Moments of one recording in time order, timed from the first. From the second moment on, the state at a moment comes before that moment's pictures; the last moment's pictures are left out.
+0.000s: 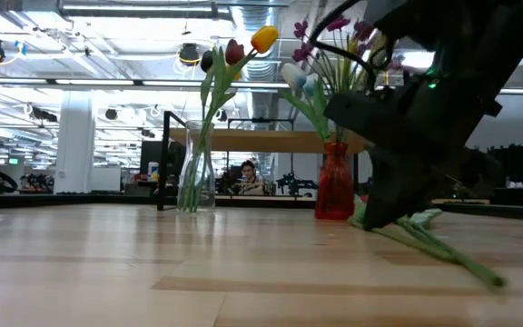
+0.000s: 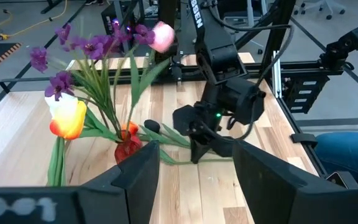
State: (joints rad) left arm -0.25 1.03 1.19 -0.52 -0.20 -0.07; right arm 0.49 1.88 0.98 -0.37 0.40 1.42
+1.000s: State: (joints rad) left arm -0.25 1.03 1.19 -0.53 -0.20 -0.07; right arm 0.57 1.89 1.23 -0.64 0.40 1.33
